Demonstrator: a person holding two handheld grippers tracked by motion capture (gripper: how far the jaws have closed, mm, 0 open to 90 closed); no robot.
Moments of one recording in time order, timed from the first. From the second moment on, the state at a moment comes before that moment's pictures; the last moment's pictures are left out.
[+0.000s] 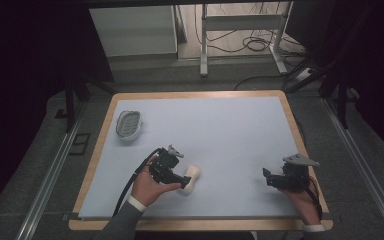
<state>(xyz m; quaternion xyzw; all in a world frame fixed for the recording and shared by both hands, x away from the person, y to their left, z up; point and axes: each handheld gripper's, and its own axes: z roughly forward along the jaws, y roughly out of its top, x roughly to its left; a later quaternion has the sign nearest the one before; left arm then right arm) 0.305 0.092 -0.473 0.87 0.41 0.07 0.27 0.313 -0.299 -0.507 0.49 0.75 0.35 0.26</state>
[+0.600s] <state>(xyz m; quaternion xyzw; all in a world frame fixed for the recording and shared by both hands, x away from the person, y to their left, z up) 0.321 0.063 -0.493 0.88 0.42 0.05 0.22 0.313 -0.300 -0.509 0.49 0.76 0.35 0.27</state>
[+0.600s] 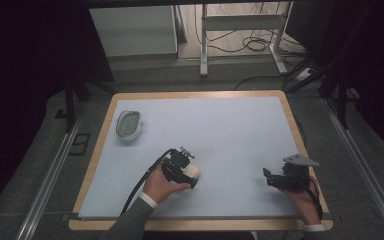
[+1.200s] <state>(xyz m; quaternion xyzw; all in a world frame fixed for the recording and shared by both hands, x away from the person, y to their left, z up) 0.324 0.050 -0.506 0.88 0.43 0.05 0.20 0.314 -0.303 -0.509 0.49 0.76 0.35 0.27</state>
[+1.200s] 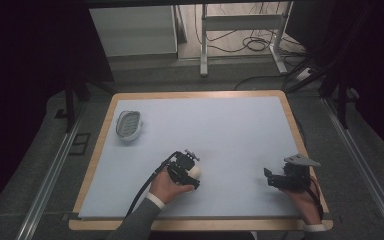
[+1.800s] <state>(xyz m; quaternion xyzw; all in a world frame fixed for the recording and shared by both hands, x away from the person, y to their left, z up) 0.325 0.052 -0.508 0.88 0.42 0.05 0.20 0.313 -0.303 -0.509 0.49 0.75 0.34 0.27</state>
